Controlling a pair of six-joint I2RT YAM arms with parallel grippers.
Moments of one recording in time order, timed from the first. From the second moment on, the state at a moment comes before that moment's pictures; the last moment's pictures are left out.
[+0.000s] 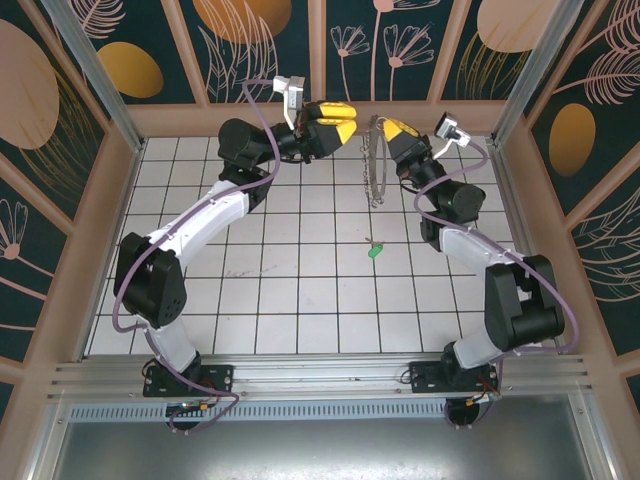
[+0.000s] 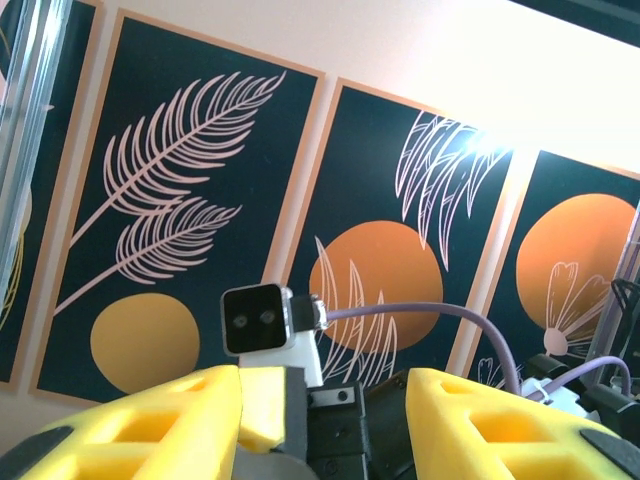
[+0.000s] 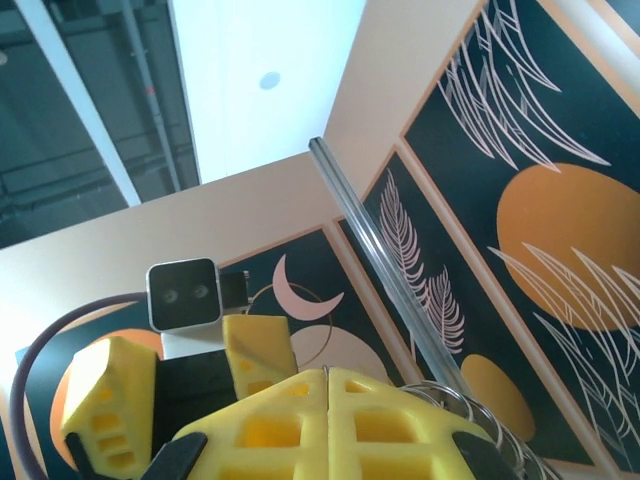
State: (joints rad) left arm -0.54 1.79 1.54 0.91 0.91 -0.86; right arm 0.27 1.52 0.88 1.46 -0.54 1.09
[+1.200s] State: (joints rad) left arm -0.54 1.85 1.54 0.94 0.89 -0.94; right arm 0.35 1.57 0.96 1.48 -0.53 1.10
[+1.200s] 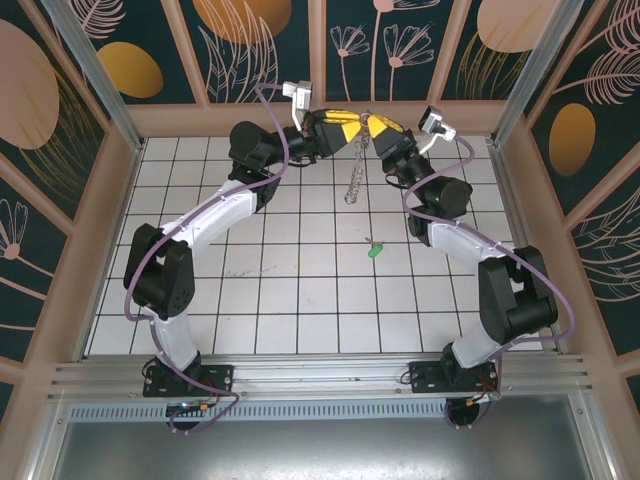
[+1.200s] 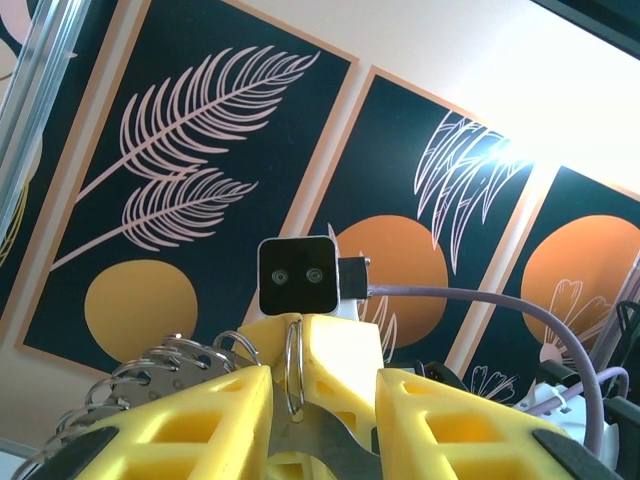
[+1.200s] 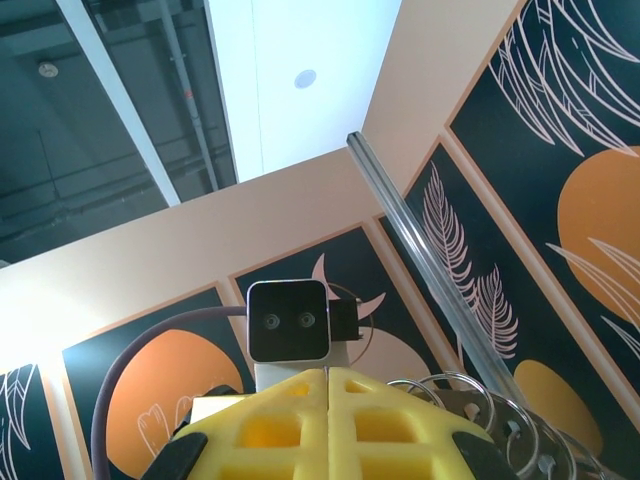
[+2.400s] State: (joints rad) left arm -0.54 1.86 1.86 0.10 1.00 -0.31; right arm 0.16 1.41 1.03 1.03 -0.76 0.96
